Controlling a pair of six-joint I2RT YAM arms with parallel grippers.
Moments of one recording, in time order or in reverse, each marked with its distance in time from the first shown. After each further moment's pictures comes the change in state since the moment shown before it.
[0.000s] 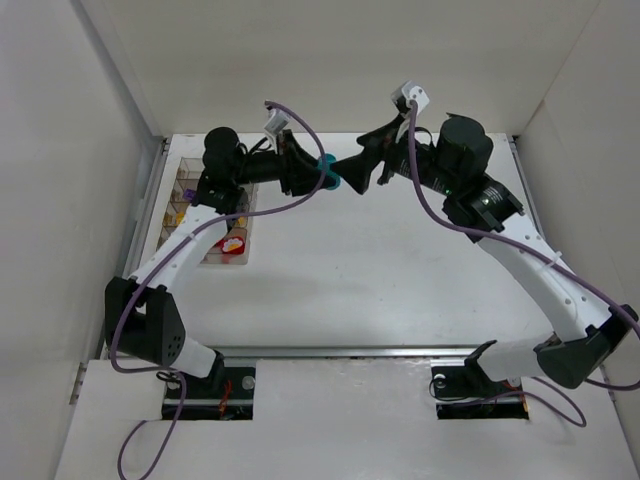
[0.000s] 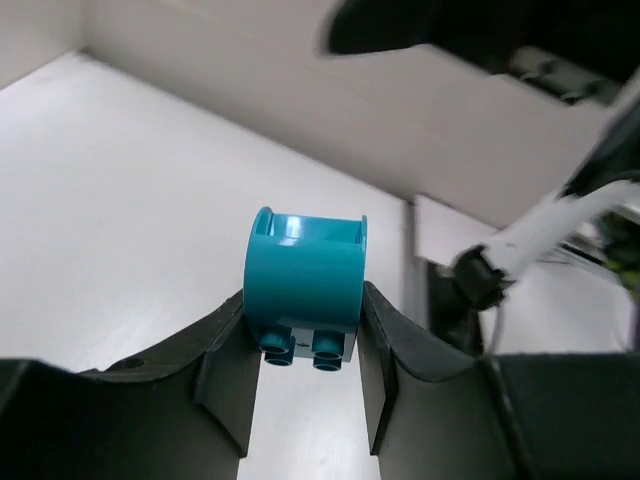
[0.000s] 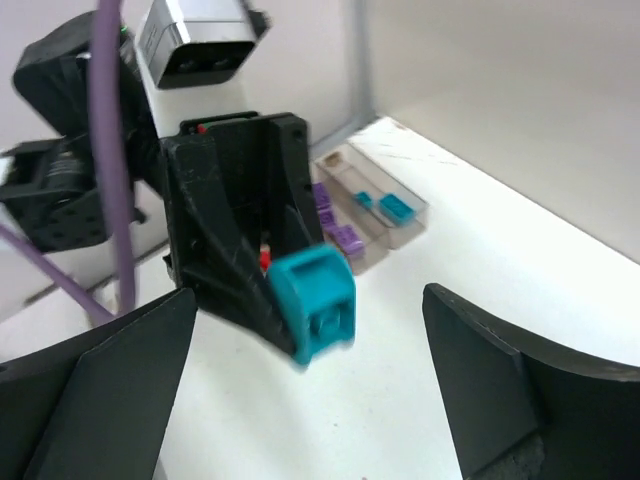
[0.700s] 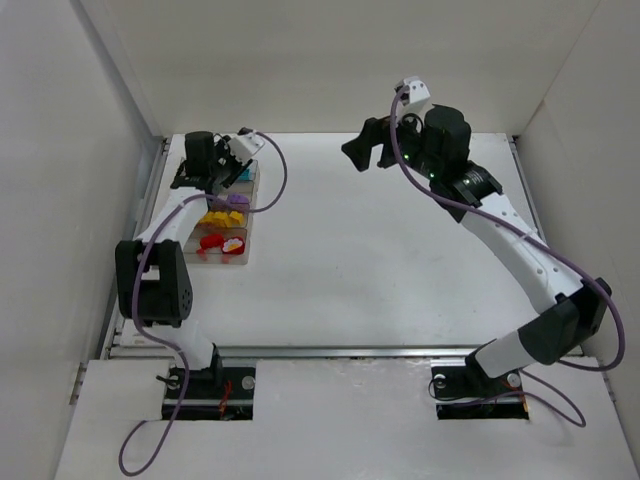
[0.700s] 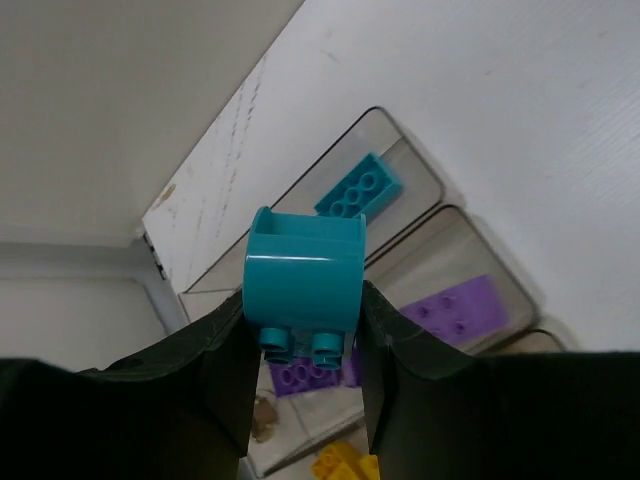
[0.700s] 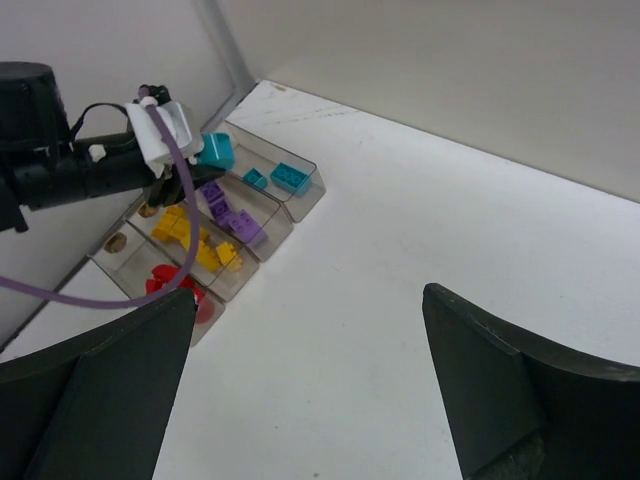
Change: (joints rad) left arm 0.291 0.208 0.032 -0.515 -0.923 1.318; right arm -0.105 0.124 -0.005 0.002 0.201 0.066
